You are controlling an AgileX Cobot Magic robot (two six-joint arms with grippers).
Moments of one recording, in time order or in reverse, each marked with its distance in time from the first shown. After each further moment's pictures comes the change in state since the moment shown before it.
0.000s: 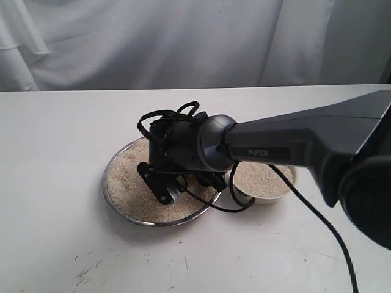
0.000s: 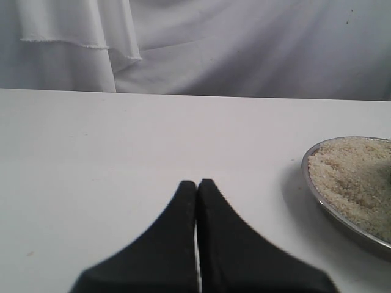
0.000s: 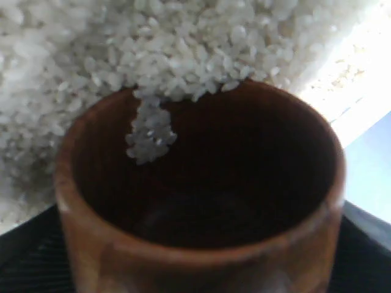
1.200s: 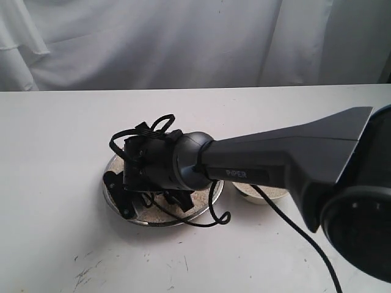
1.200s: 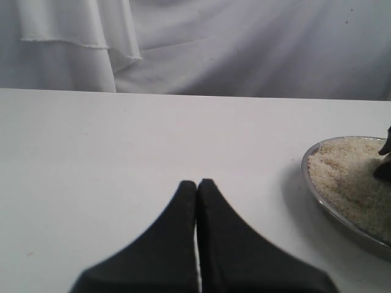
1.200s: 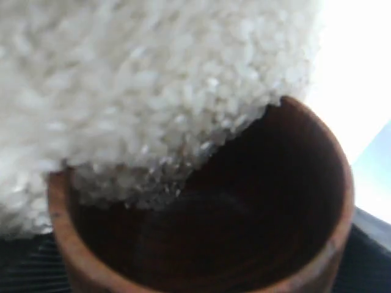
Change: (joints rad) left arm 0.000 0.000 0.000 0.000 0.000 0.000; right arm 0.086 0.020 -0.036 0.057 -0.094 0.153
